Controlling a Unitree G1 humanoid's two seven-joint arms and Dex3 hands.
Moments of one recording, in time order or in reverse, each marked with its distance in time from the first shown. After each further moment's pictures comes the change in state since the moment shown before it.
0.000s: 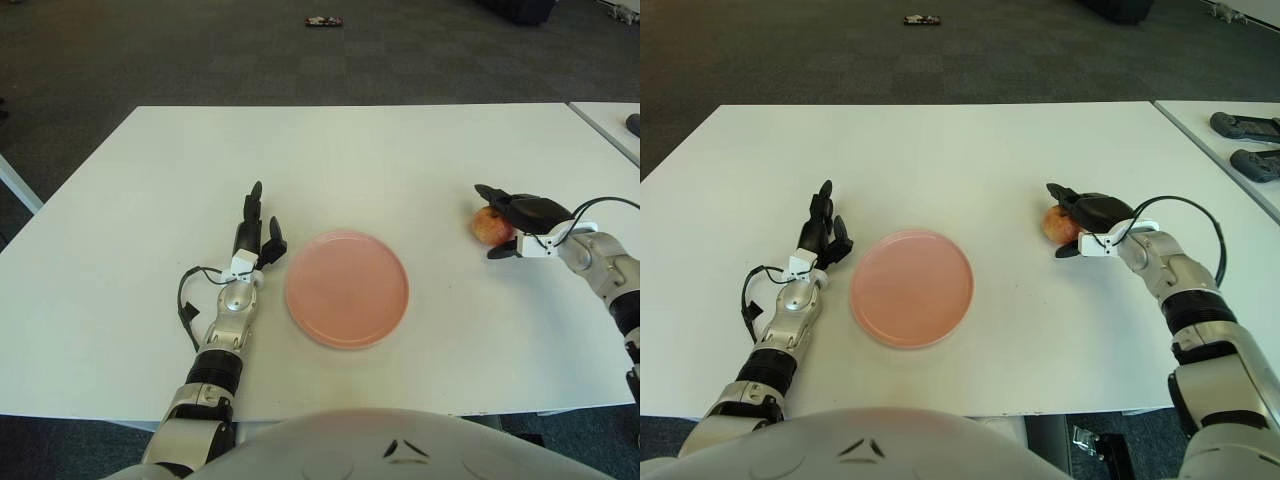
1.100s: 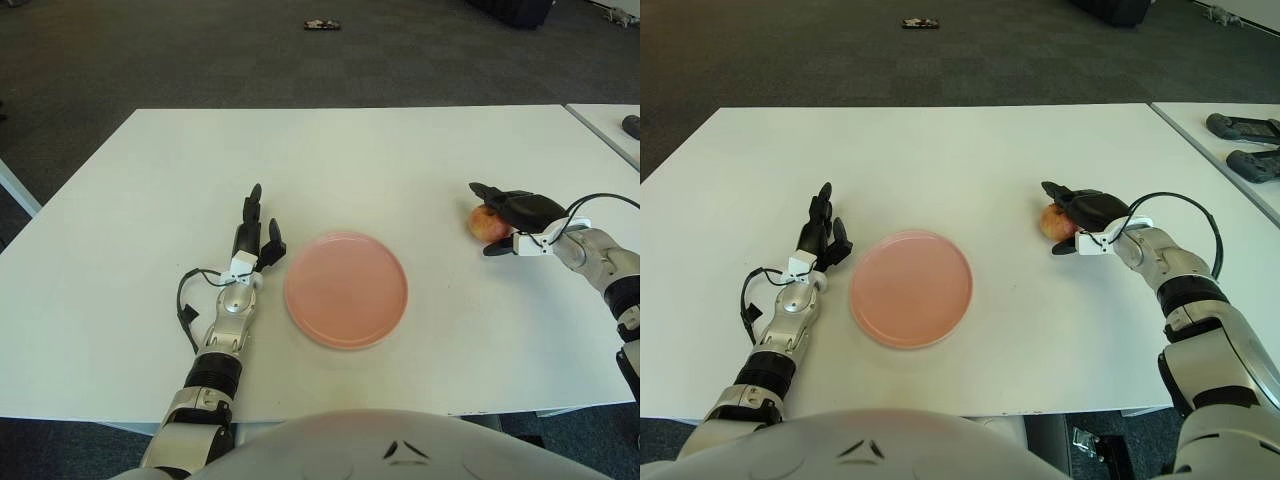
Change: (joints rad) left arm 0.006 0.000 -0.001 -0.016 0.003 0.024 0.000; right arm -0.092 0.000 0.126 0.146 -0.012 -0.047 -0.089
